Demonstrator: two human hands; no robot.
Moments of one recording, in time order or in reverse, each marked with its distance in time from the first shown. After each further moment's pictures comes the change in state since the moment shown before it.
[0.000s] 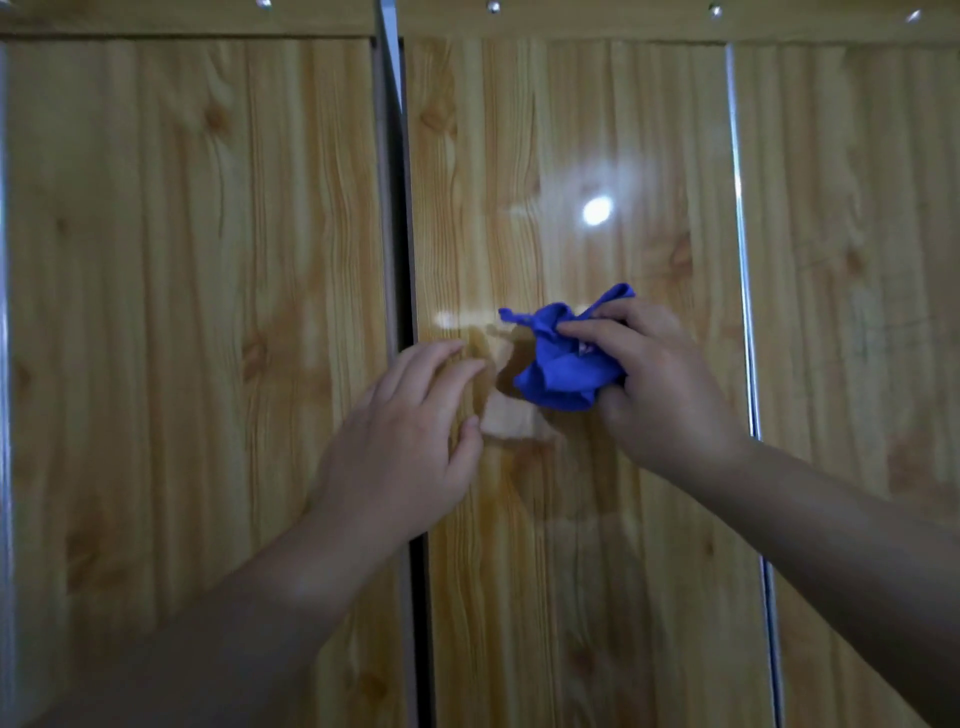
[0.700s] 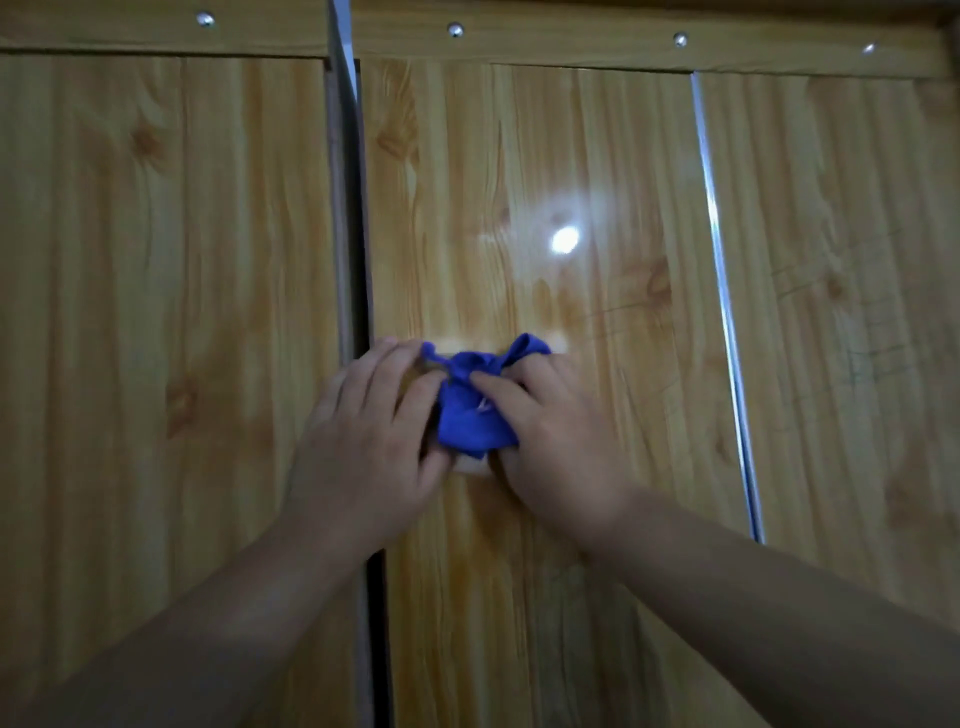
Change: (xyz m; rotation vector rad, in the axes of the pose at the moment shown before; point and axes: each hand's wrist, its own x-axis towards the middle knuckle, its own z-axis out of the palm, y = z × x) left_hand 0.038 -0.030 0.043 0.226 0.183 0.141; right_hand 0.013 -0.004 0.069 -0.115 0.045 -0.095
